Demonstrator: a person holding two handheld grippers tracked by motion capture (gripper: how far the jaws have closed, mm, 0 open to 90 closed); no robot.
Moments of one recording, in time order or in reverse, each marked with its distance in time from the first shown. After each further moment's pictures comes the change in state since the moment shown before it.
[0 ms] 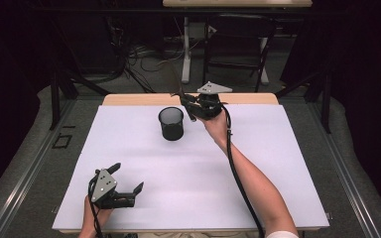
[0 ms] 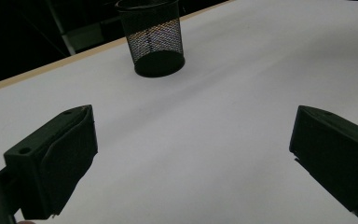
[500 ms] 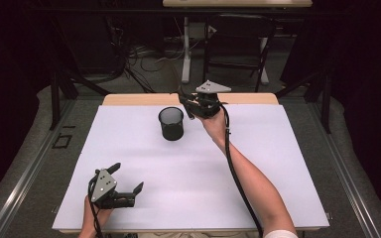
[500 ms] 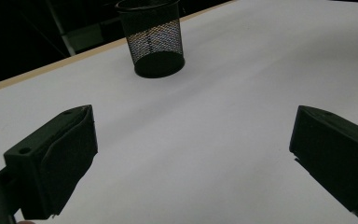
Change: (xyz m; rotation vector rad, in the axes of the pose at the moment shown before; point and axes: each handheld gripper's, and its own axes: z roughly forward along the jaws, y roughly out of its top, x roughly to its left) left arm 0.000 0.000 0.000 -0.005 -0.004 -0.002; right arm 0.001 0.003 0.004 -0.029 -0.004 -0.005
